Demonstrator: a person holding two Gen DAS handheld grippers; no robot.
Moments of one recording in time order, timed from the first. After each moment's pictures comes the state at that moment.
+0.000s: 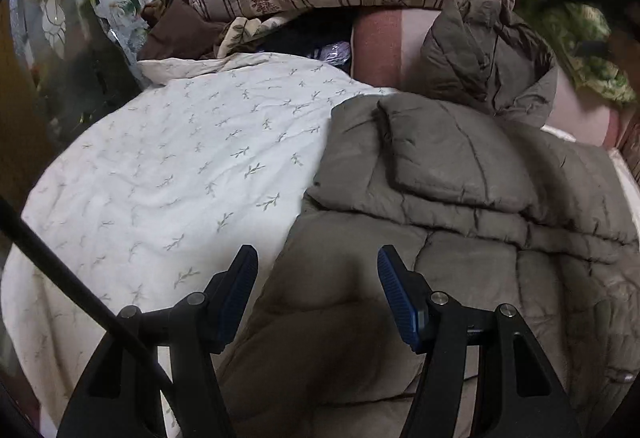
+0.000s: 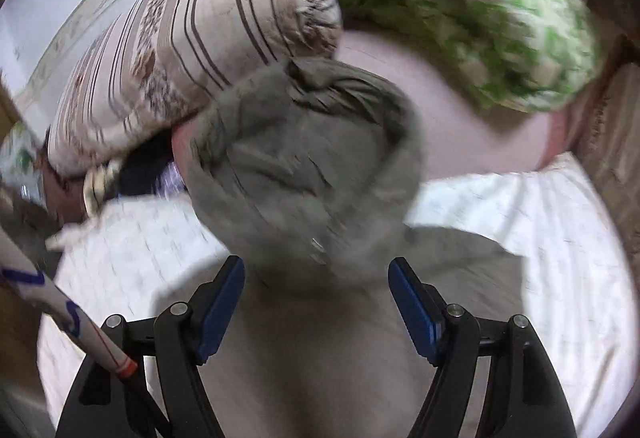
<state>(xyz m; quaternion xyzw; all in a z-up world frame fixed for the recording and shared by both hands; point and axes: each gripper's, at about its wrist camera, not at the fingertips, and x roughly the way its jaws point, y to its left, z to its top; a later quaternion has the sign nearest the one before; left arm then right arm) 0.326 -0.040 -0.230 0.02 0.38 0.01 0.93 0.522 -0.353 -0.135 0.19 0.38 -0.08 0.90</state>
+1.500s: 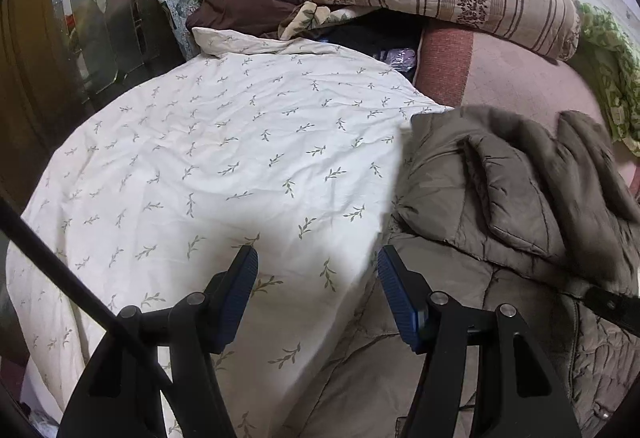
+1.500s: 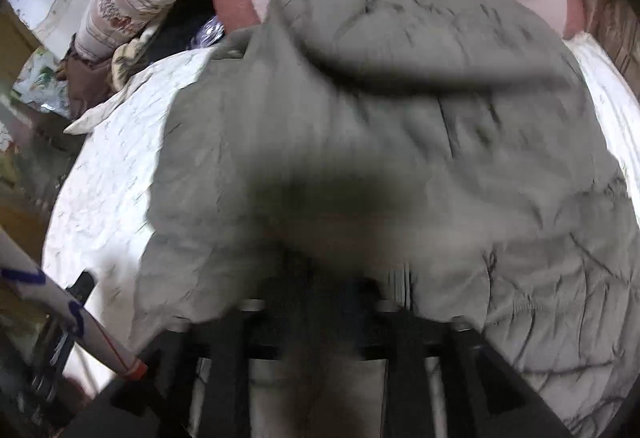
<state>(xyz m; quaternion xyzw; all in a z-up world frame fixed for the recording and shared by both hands) 0.339 0.036 -0.217 -0.05 0.40 0.06 0.91 0.349 -0.244 -0.257 0.16 0.49 -0.01 0.86</state>
